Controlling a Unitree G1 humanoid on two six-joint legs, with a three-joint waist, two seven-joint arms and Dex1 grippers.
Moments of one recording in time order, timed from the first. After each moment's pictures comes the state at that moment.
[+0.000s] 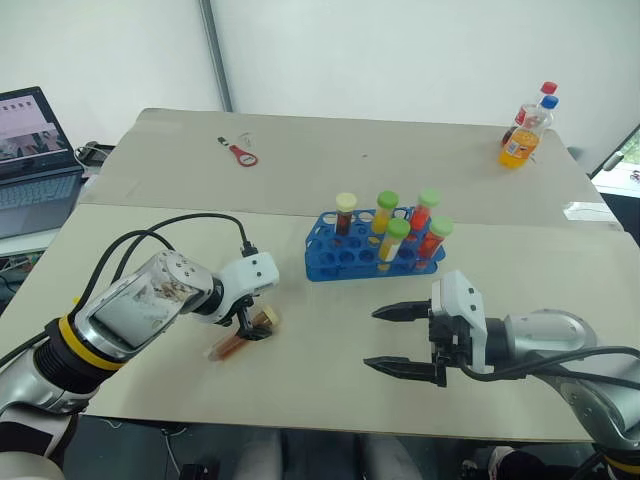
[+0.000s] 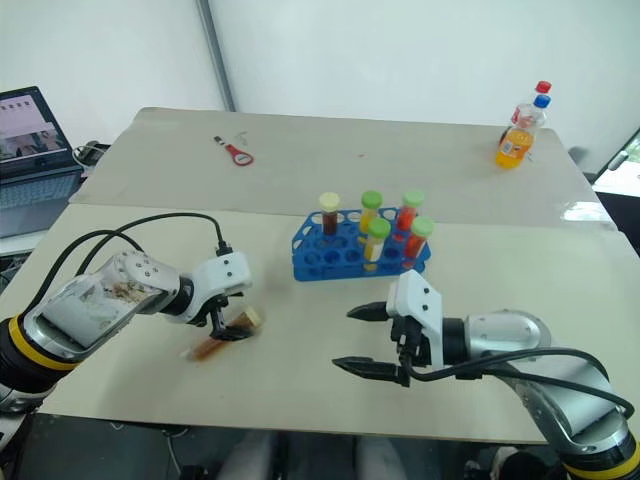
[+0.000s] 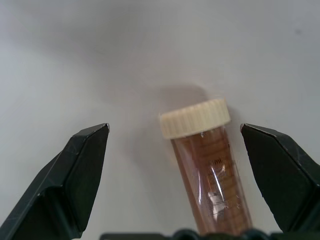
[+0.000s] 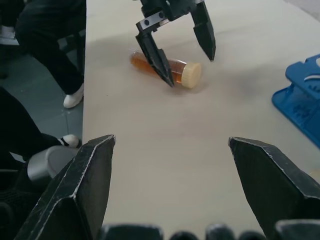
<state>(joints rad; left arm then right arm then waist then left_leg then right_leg) -0.70 0.98 -0.54 -0.39 -0.32 1.14 -0.93 -0.12 -0.84 0.00 -0.69 0.69 0.72 0.90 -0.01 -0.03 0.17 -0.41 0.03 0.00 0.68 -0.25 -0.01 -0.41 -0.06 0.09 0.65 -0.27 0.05</state>
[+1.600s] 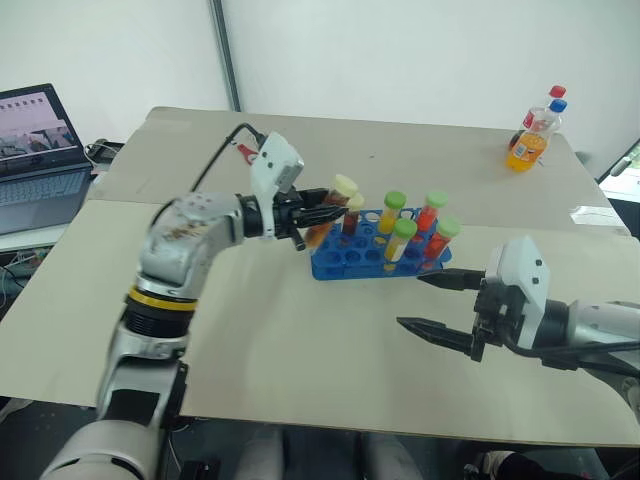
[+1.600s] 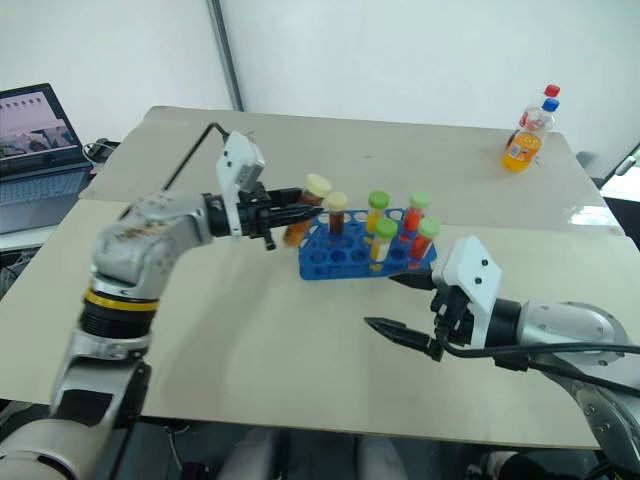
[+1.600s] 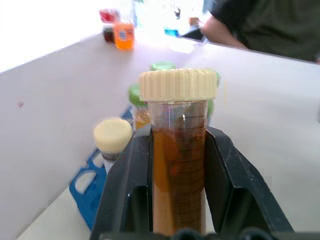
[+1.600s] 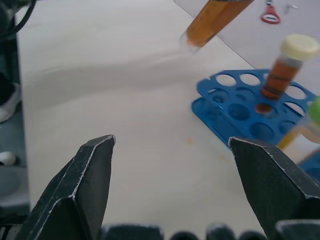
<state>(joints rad) -0.81 0.36 -0.08 0.03 -0.38 0.63 -0.82 -0.10 -0.94 -0.28 -0.78 0.84 0.82 0.67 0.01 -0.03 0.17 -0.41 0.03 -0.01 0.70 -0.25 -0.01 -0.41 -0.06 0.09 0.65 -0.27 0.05</state>
